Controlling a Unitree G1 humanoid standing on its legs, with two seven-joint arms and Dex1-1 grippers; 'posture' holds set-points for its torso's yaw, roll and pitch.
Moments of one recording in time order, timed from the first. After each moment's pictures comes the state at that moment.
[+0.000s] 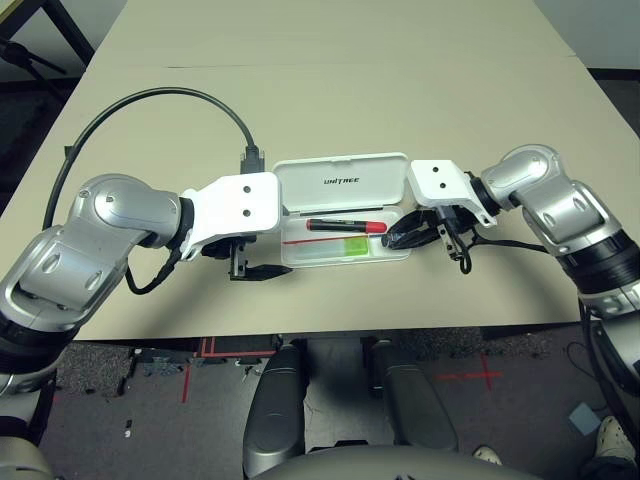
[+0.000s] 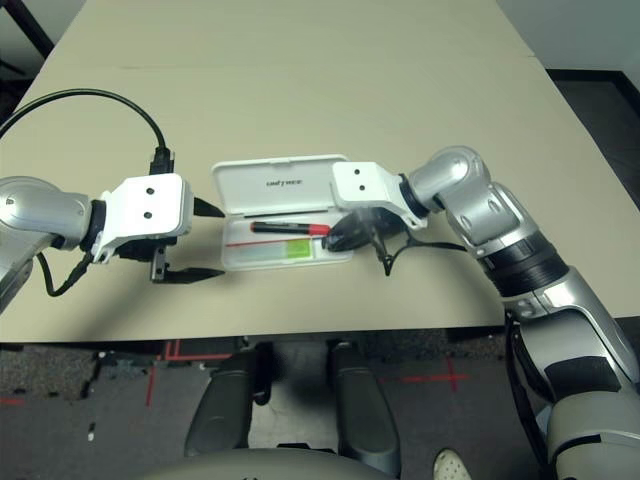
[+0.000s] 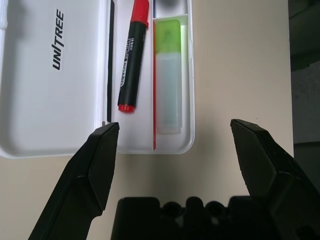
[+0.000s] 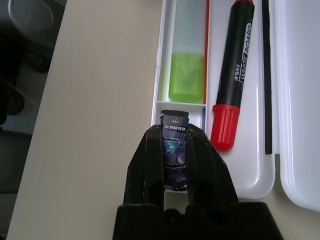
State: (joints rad) left arm -0.55 1.04 -0.20 -0.55 -0.30 0.75 -1.15; right arm -0.80 -0.69 0.42 0.11 0.08 0.29 1.47
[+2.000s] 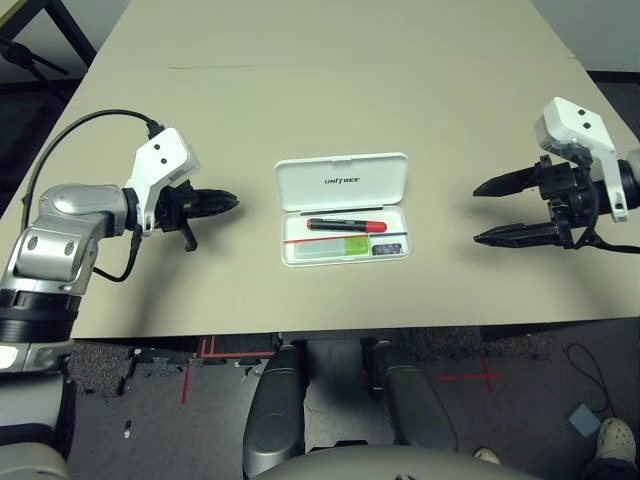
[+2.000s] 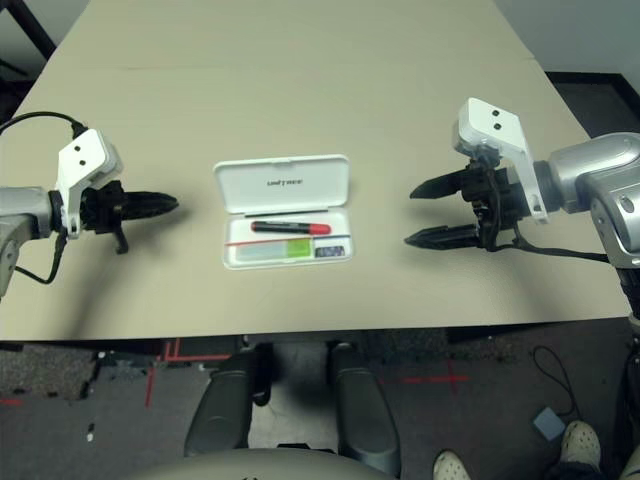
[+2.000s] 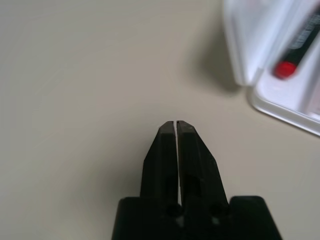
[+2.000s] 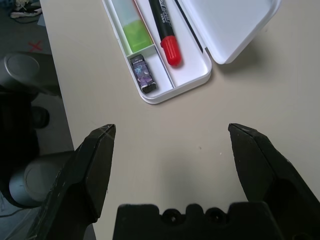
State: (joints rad) left arm -0.64 0.84 0.00 0.38 -0.27 0.28 -1.12; right arm -0.65 -1.07 0.10 -0.06 0.40 0.70 1.43
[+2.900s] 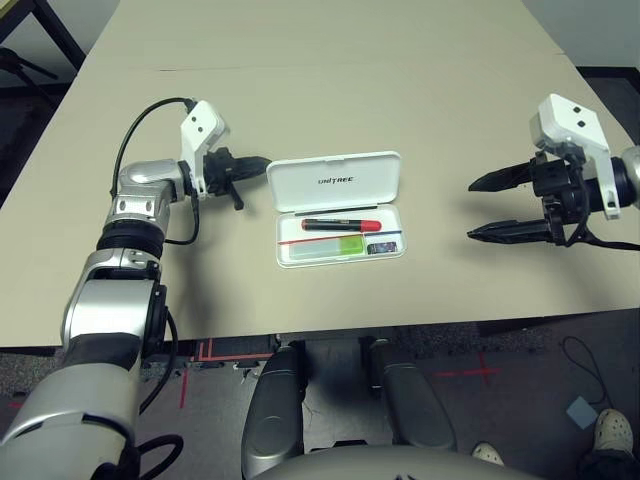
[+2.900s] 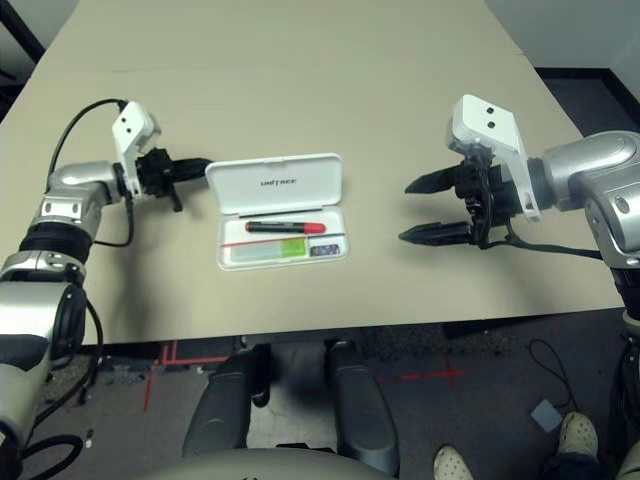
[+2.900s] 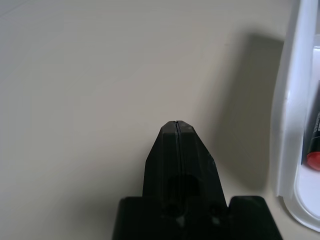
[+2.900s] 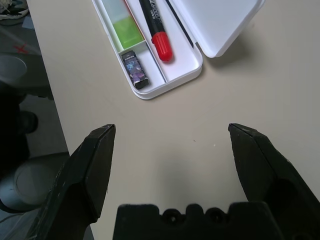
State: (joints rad) left arm -0.97 0.55 -0.02 1.03 -0.14 -0.10 -1.19; right arm -0.65 -1.06 0.09 -0.08 0.40 0.70 1.38
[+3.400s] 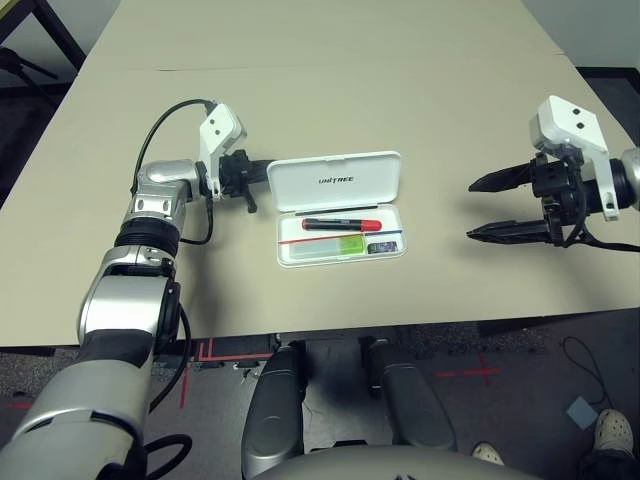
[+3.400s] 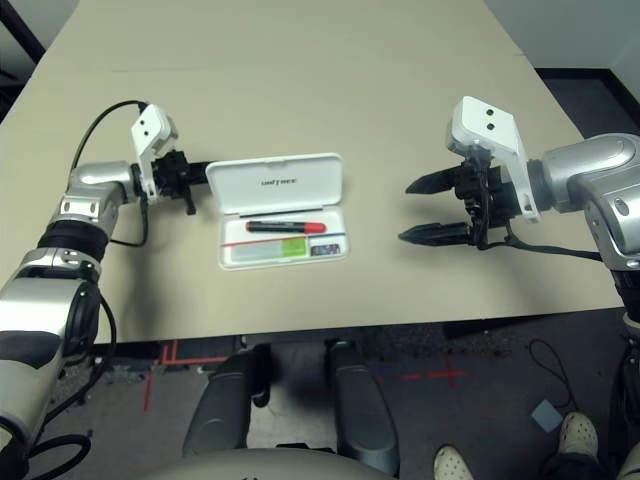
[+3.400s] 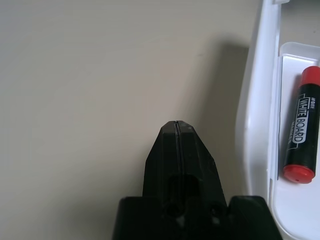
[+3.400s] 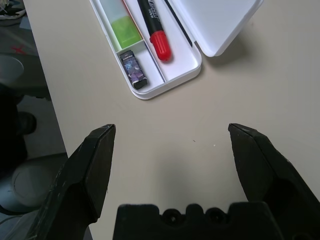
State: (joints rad) left arm -0.97 0.50 -0.02 1.01 -0.13 -0.11 -1.24; right arm -0.63 -1.06 0.09 -0.09 0.40 0.70 1.37
